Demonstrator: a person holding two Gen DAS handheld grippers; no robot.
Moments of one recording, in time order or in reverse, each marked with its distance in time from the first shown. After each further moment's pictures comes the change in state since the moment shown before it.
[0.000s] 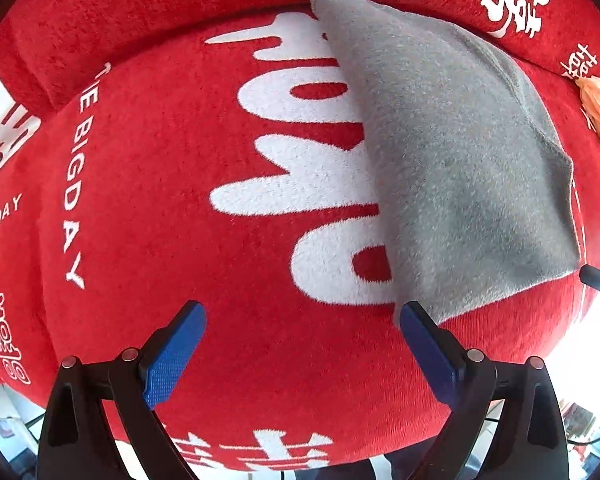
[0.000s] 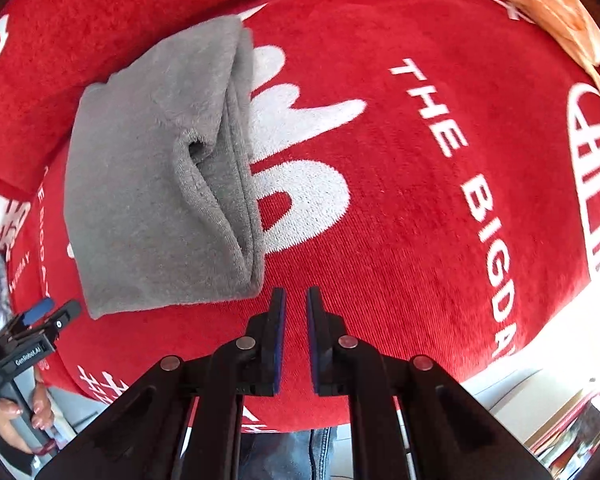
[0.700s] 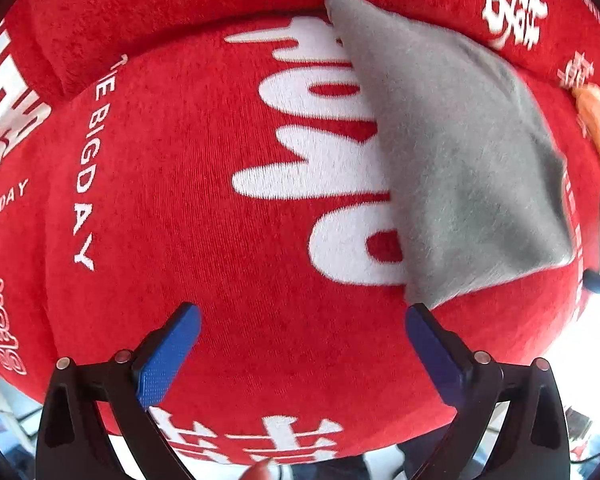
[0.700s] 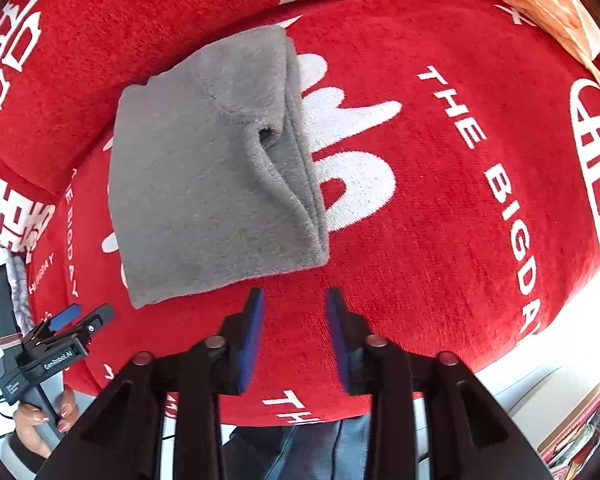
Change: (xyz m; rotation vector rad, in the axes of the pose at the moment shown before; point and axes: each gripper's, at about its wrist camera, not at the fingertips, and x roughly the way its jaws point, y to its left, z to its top) left arm -0.009 0.017 -0.009 -0.041 -0.041 -0.032; right arm -0.007 0.049 -0.028 -0.008 -0.038 0.074
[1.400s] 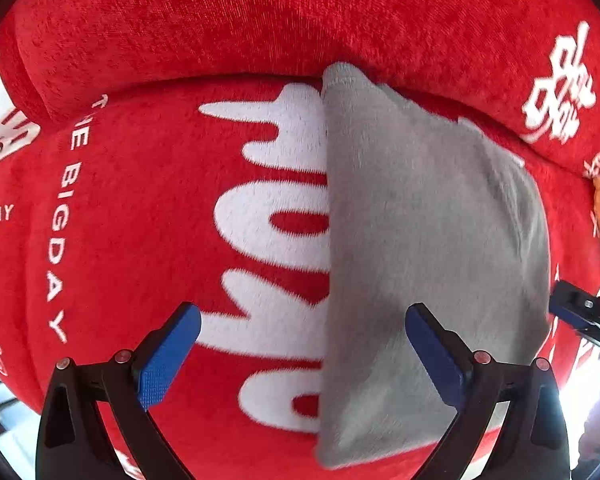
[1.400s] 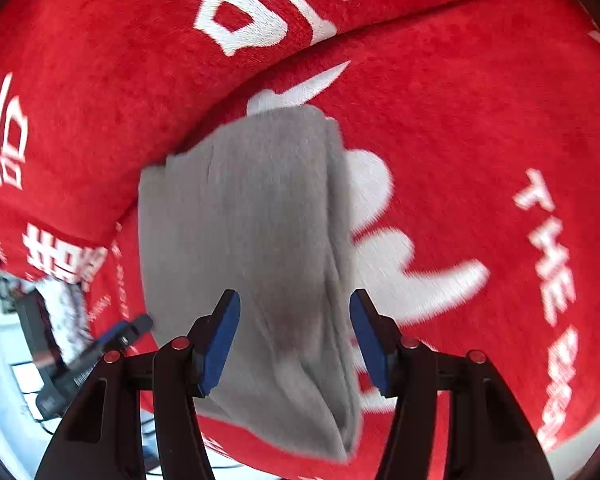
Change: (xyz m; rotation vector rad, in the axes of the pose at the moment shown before) left arm 0.016 -0.031 0.116 -0.166 -0.036 -0.011; right arm 0.049 -0.006 0.145 0.021 0.058 0.285
